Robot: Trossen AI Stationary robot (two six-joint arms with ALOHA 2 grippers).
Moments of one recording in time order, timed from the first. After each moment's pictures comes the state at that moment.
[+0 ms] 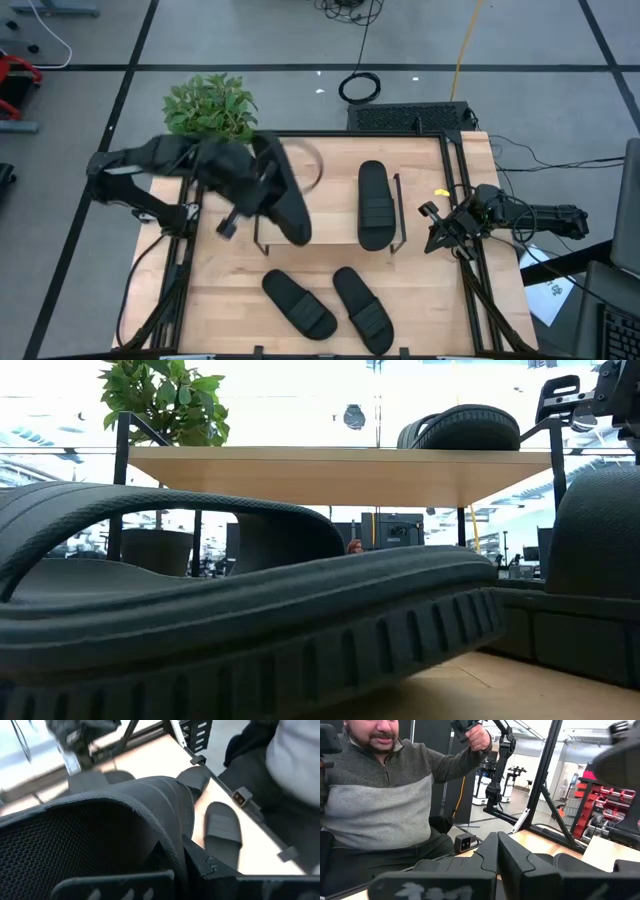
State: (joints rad) left arm -0.01 1.39 1.77 -1.12 0.35 0.38; right arm -0.07 0.11 0.06 0.19 -0.81 -0.09
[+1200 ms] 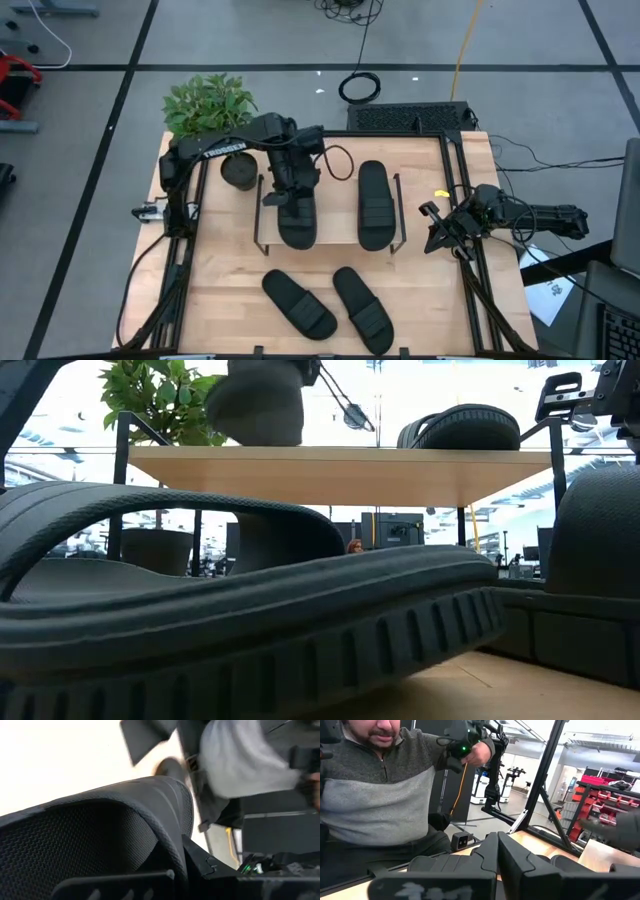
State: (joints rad) left arm 0.28 1.91 1.95 -1.57 0.84 0.47; right arm -0.07 0.11 0.06 0.19 -0.81 -0.14
